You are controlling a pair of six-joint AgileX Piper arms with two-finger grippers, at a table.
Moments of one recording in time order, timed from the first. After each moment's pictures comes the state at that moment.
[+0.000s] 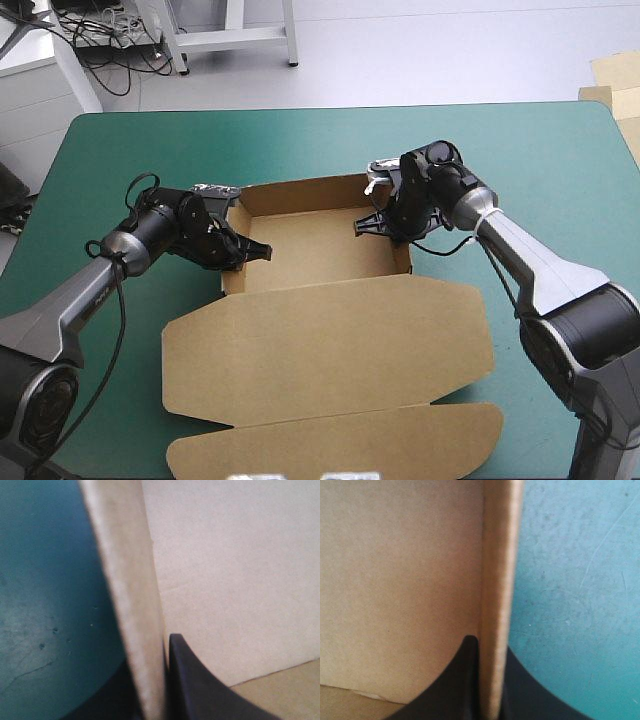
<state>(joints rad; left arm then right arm) -0.35 1.66 -1.25 -0.16 0.90 -0.13 0.47 1.91 -1.69 0.03 1.13 0.21</state>
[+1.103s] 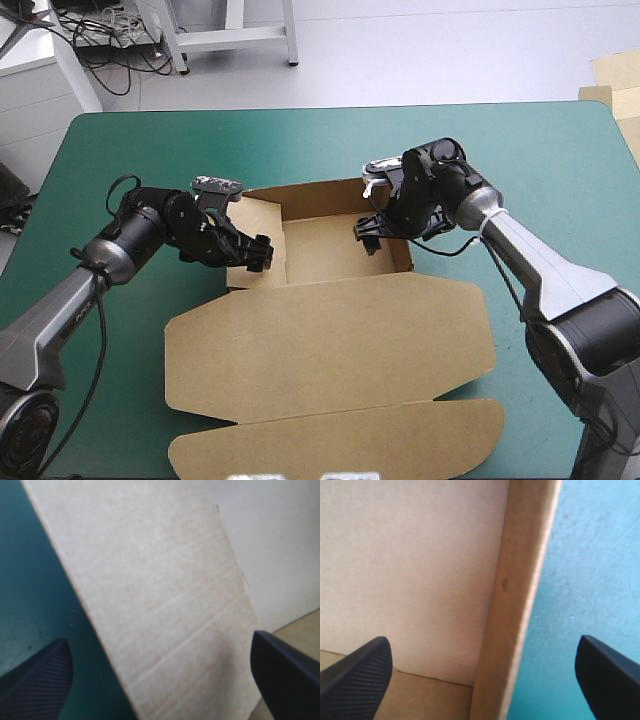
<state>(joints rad) -0.35 1.57 -1.25 -0.22 0.90 -0.02 0.47 1.88 -1.70 0.05 1.16 0.09</state>
